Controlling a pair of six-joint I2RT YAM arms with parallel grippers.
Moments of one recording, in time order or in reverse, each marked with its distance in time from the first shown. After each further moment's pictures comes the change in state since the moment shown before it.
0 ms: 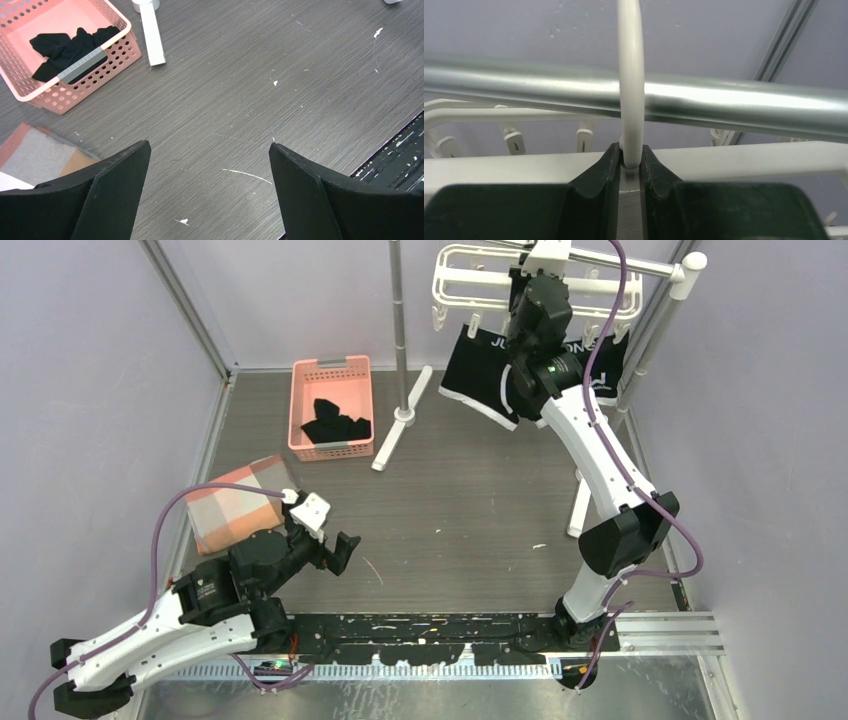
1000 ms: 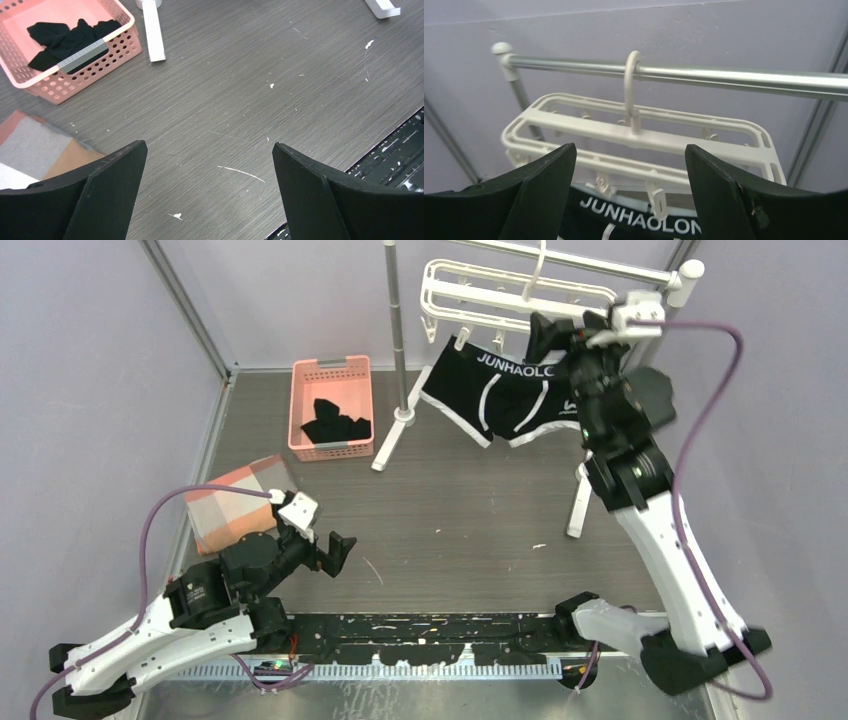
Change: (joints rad) left arm 0.000 -0.047 0.008 -0.041 -0.007 -0.061; right arm -0.006 -0.517 -0.397 -0.059 -0.307 0.196
